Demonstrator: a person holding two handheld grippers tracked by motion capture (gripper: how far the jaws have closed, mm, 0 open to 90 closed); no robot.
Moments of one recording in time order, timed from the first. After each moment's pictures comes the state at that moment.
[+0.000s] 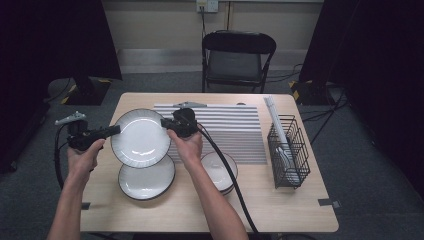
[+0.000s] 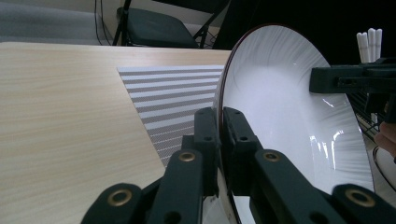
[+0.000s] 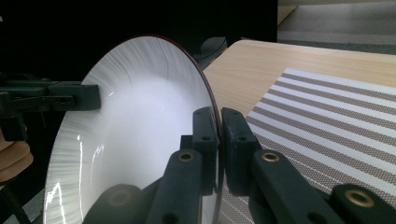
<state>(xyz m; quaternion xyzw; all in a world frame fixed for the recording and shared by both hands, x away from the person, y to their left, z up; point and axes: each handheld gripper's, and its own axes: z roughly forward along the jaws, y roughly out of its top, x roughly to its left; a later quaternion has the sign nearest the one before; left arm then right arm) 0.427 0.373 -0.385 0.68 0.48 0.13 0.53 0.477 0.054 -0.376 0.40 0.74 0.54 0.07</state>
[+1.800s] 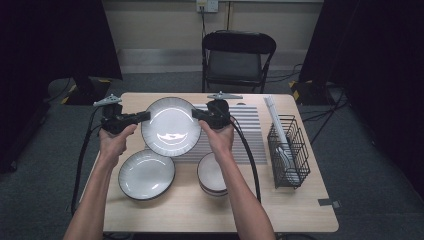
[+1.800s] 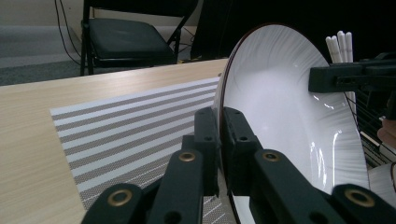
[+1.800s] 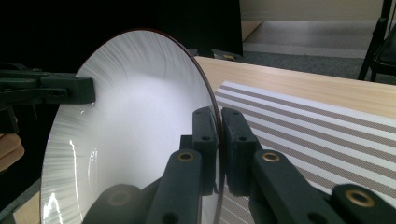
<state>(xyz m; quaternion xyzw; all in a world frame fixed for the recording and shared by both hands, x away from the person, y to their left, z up) 0.466 0.284 -0.356 0.71 0.43 0.13 0.54 0.486 -0.035 -0.351 0.42 0.72 0.53 0.11</state>
